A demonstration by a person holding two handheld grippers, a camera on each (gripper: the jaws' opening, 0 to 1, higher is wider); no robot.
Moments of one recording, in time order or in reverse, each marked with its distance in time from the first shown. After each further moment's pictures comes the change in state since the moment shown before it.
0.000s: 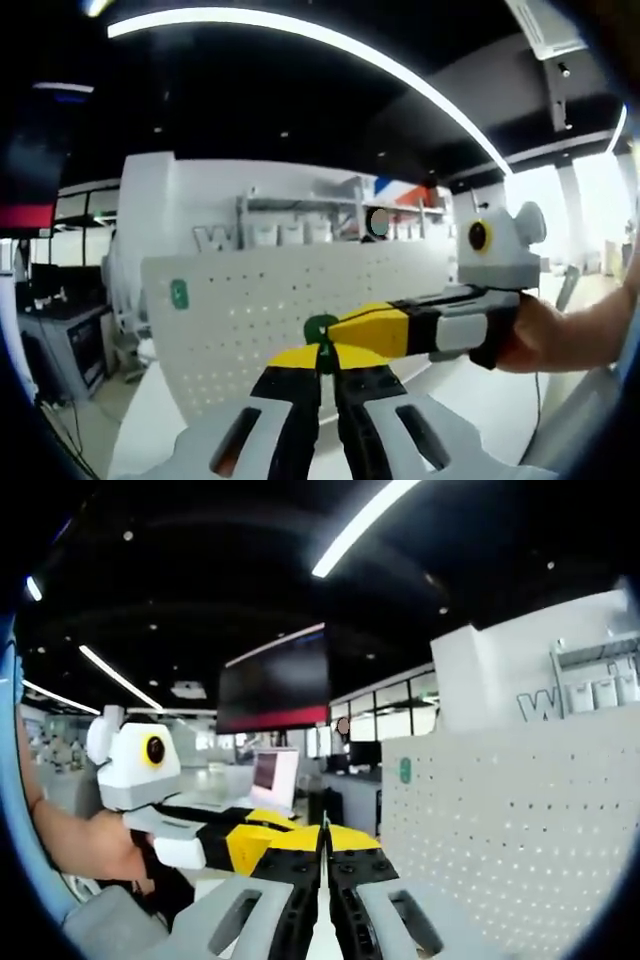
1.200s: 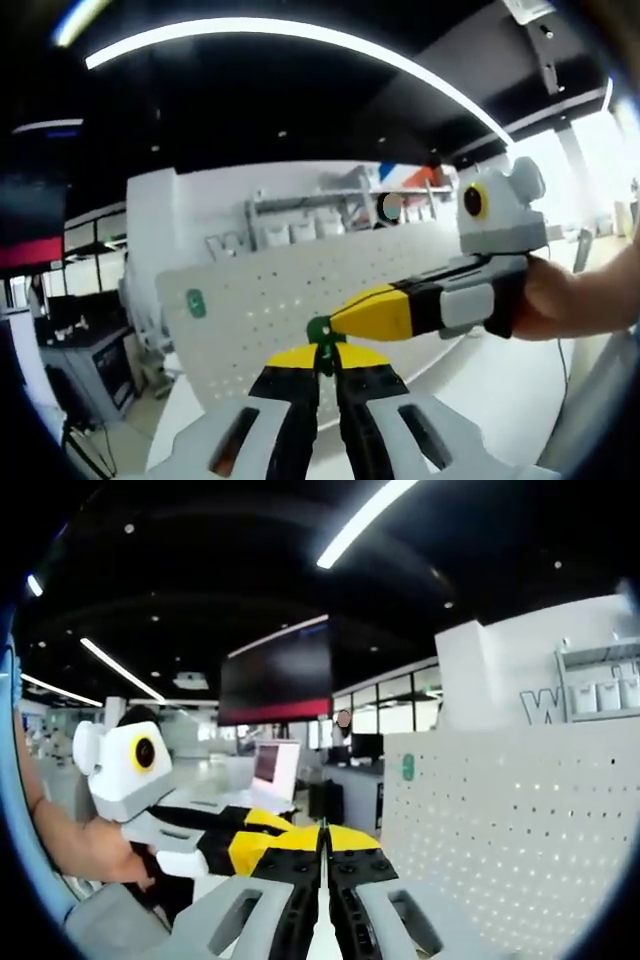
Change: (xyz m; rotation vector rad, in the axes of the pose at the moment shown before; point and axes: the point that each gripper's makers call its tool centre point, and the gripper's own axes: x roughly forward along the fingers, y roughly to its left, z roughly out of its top) left arm 0.000 0.007 -0.005 0.126 0.022 0.063; right arm 0.005 -0.002 -0.001 -0.009 0.033 0.007
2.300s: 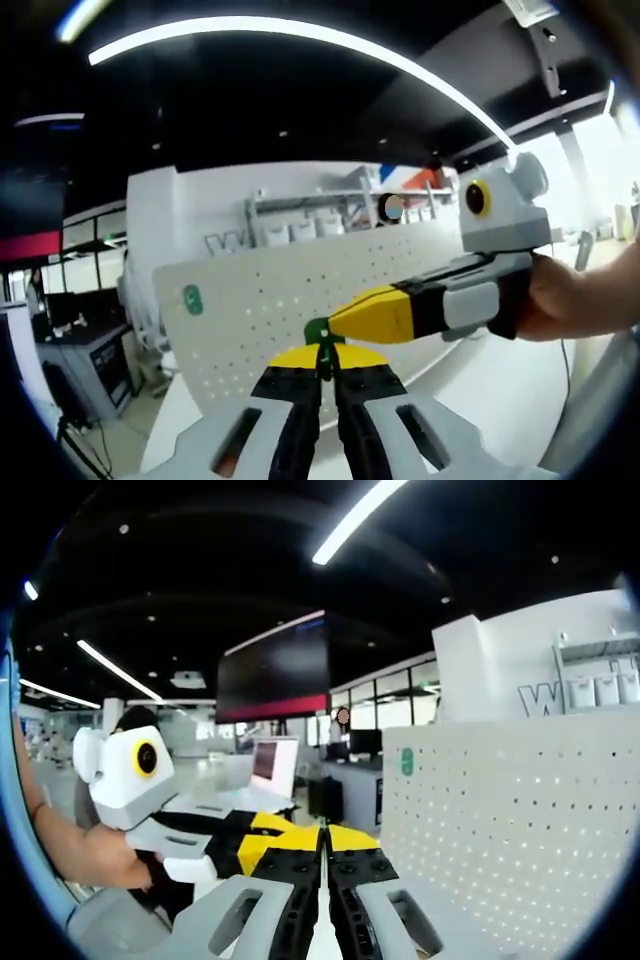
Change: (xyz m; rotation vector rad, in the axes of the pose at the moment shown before) left arm 0.005 0.000 -0.005 -0.005 -0.003 0.000; right arm 0.002 0.000 -0.004 0.011 0.015 -0.006
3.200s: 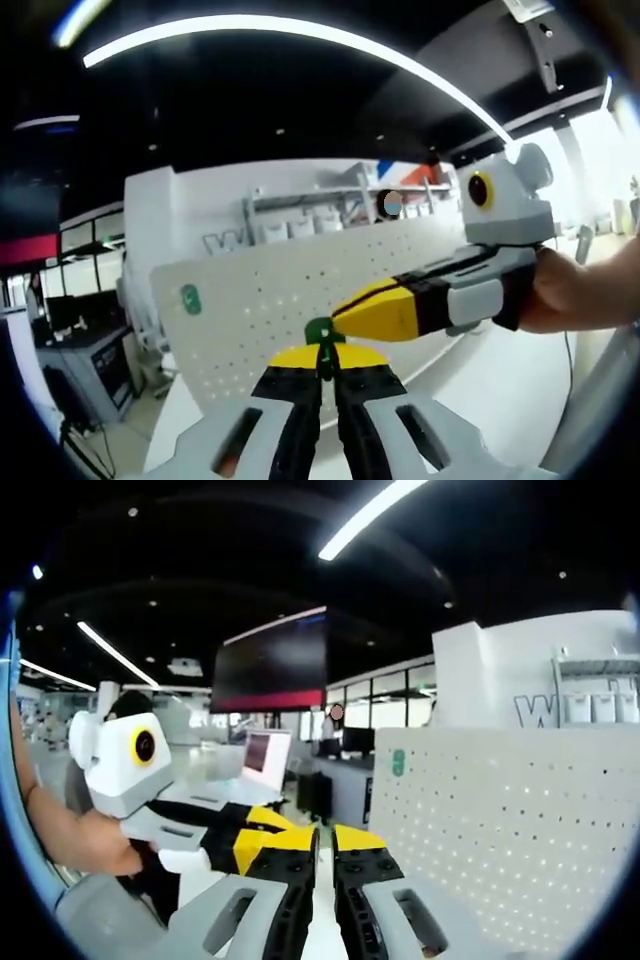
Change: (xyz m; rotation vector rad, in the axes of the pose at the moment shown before) left arm 0.004 0.001 -0.003 0.015 0.018 -0.004; right arm -0.003 -0.008 -0.003 -0.067 0.030 -0.034
